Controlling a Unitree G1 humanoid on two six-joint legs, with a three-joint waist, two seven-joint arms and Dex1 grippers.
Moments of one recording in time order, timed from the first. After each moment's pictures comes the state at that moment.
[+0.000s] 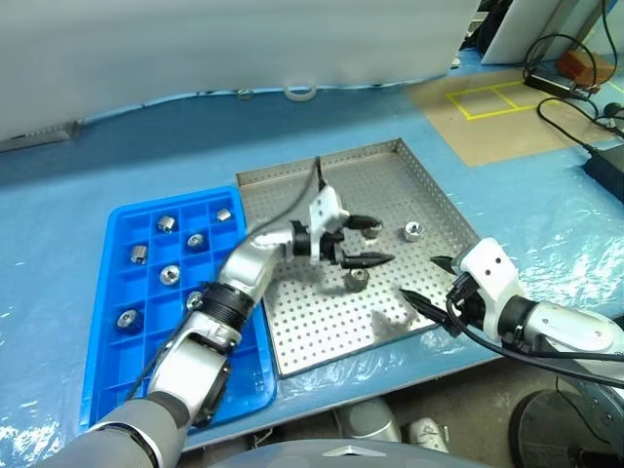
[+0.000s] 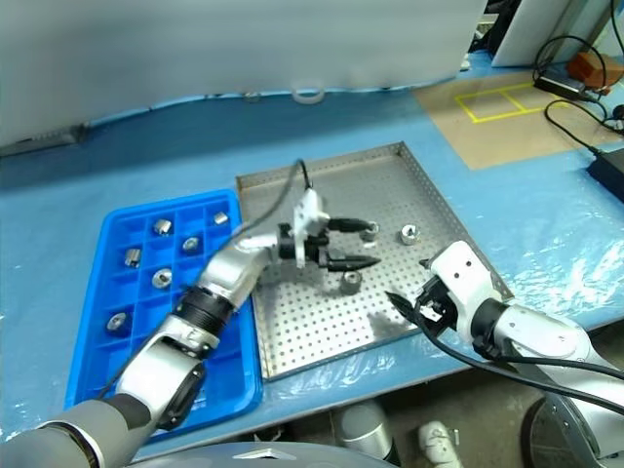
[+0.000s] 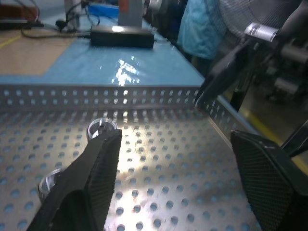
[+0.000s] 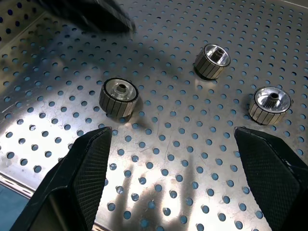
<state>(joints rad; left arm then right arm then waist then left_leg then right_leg) -0.69 0.12 -0.22 0.26 -0.36 0.25 -1.16 0.15 -0.82 -0.21 -0.80 0.52 0.87 0.49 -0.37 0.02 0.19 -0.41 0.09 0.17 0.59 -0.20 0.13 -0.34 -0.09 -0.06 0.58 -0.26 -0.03</state>
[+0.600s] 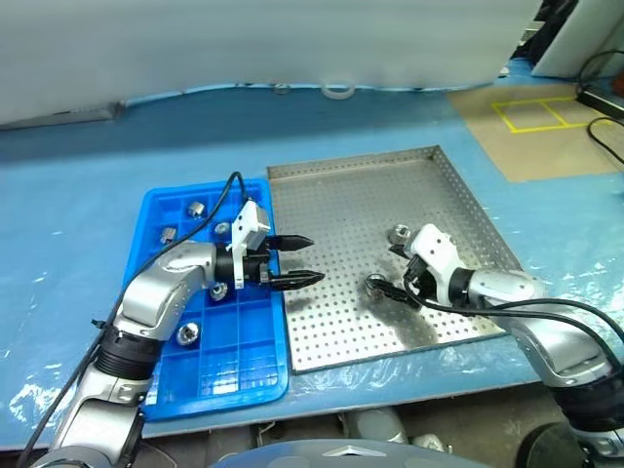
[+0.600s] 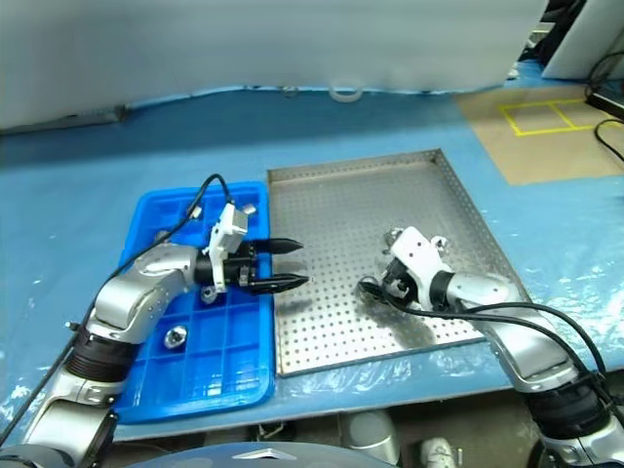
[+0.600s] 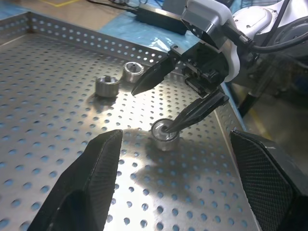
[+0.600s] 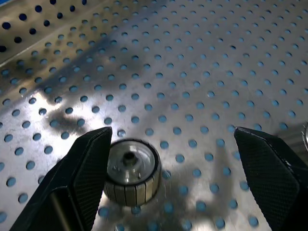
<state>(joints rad) -0.38 0.48 -0.13 -0.16 -0.48 0.51 -1.07 -0.16 -0.76 0.15 -0.40 0.34 0.66 0.65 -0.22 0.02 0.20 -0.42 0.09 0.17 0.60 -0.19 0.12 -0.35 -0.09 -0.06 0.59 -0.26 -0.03</state>
